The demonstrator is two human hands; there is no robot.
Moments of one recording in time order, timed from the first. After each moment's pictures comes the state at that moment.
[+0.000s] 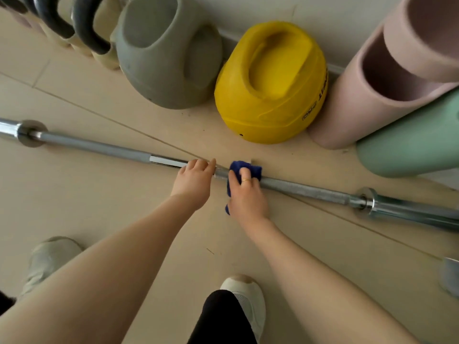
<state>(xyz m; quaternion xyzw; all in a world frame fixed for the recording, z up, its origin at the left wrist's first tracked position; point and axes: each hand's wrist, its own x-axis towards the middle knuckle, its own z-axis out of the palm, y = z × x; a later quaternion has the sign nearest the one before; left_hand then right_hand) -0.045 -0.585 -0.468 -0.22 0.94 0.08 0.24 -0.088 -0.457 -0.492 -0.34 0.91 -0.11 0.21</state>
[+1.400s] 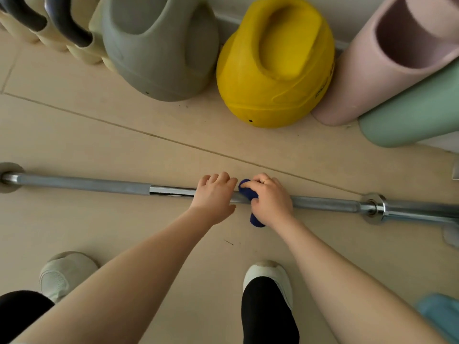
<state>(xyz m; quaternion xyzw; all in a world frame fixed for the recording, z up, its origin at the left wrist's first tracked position) -0.014 -0.578 -0.492 -0.06 0.95 0.11 0.27 -0.068 -0.443 -0.488 -0.26 0.91 -0.16 0.28</state>
